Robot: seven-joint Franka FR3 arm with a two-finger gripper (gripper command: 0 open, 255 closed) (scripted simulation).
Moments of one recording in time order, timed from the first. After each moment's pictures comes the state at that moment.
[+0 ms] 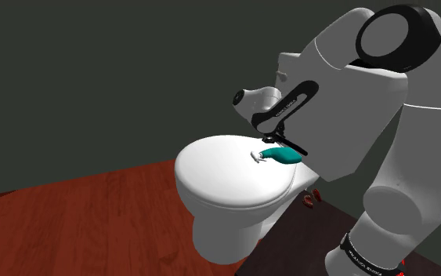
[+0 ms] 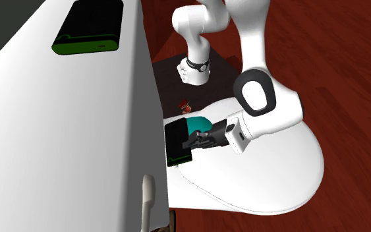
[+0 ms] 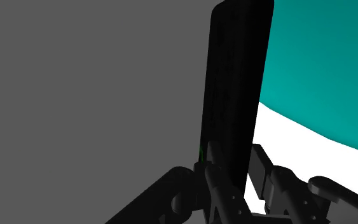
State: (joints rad) arm -0.37 0.25 0.11 -2.17 -0.98 1.94 0.68
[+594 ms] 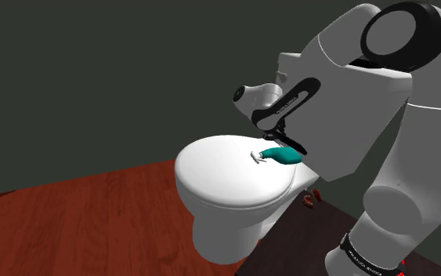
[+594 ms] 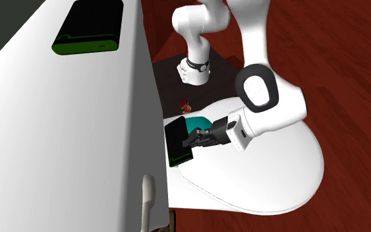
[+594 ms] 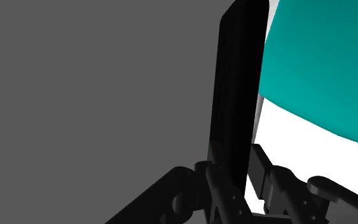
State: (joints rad) arm -0.37 0.22 0.11 -2.17 -0.97 1.92 0.65
